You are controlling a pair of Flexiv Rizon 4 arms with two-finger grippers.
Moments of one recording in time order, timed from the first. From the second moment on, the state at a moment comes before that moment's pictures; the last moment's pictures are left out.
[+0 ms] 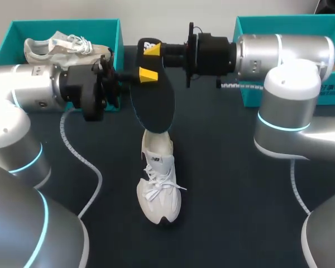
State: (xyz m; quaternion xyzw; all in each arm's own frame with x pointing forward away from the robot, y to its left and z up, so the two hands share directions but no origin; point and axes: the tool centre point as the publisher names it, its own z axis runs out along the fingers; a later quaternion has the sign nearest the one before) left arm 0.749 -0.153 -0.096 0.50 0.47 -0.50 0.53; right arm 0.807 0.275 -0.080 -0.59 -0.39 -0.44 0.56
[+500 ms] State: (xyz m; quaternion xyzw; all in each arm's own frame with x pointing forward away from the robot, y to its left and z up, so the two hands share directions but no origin) left arm 0.749 -0.145 -0.094 0.50 0.47 -0.51 0.52; right arm 0.808 0.272 -0.081 -0.59 -0.38 -0.44 0.56
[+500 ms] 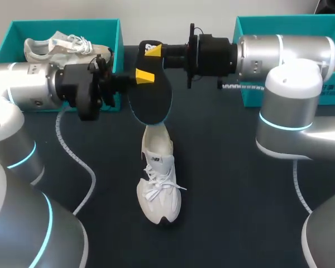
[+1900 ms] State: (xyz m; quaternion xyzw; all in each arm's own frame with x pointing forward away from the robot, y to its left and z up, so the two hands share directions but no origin) left arm 0.746 -0.101 -0.070 0.51 0.48 -0.51 0.50; right arm 0.747 0.152 -0.057 -0.51 -0.56 -0.50 0.42
